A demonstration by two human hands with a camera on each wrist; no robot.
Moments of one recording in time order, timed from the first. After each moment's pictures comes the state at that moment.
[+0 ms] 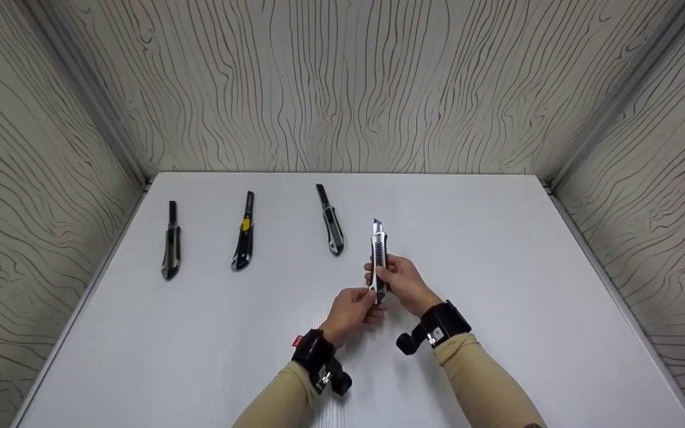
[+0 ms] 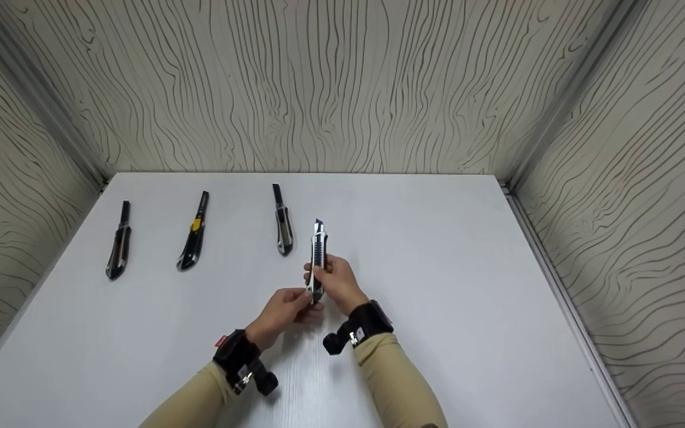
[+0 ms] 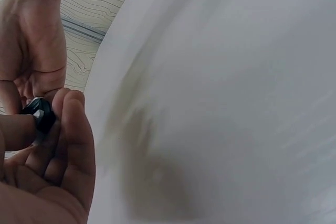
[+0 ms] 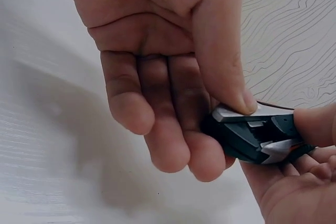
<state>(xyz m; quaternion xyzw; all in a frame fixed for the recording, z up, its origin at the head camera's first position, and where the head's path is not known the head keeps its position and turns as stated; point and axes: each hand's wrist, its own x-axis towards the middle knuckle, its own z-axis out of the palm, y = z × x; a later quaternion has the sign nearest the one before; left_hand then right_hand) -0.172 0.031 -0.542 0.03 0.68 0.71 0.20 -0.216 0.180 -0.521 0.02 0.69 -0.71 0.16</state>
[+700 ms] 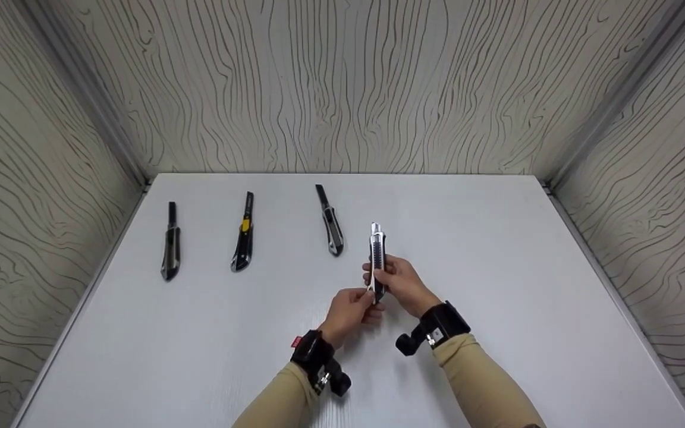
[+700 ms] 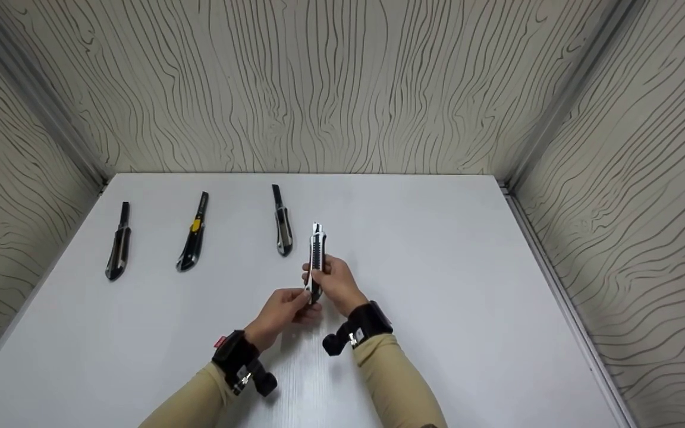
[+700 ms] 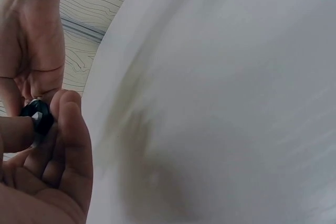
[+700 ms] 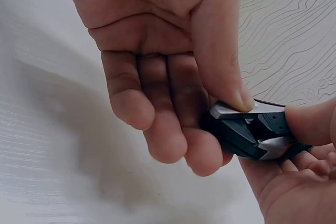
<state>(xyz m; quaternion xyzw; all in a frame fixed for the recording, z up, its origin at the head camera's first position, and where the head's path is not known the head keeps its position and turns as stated) -0.175 0.031 -0.545 0.02 0.69 0.70 0.20 -0.215 0.180 -0.520 0.00 0.70 -0.70 0.17</state>
